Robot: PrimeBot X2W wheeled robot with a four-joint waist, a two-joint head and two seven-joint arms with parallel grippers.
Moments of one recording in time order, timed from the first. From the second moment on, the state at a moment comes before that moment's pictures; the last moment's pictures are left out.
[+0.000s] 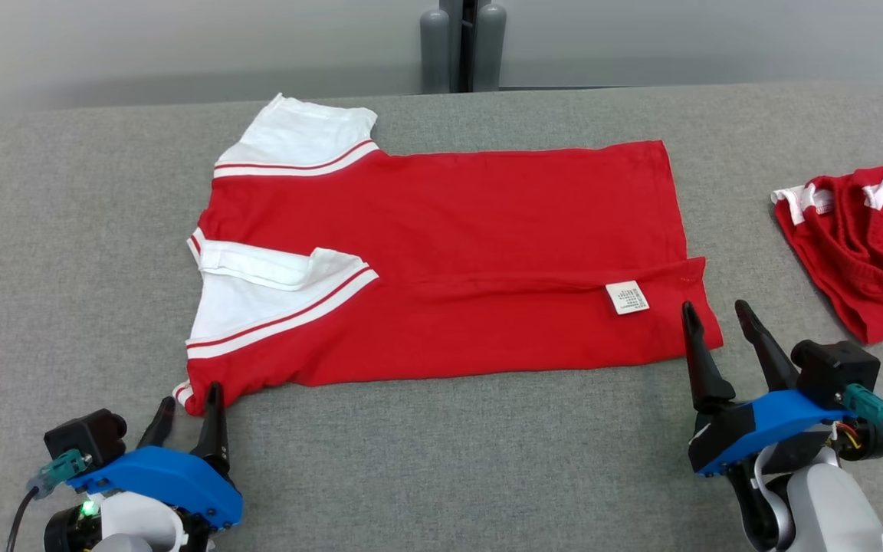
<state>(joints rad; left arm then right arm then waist) -0.13 0.24 -0.20 0.37 -0.68 0.04 0.01 -0.25 -0.05 -0.03 0.36 0.18 0.13 -0.12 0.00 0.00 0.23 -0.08</state>
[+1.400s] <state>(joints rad) -0.01 0.27 -0.23 0.00 -0.70 0.04 0.00 -0.20 -0.05 -0.12 0.33 0.32 0.13 0.03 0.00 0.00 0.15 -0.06</state>
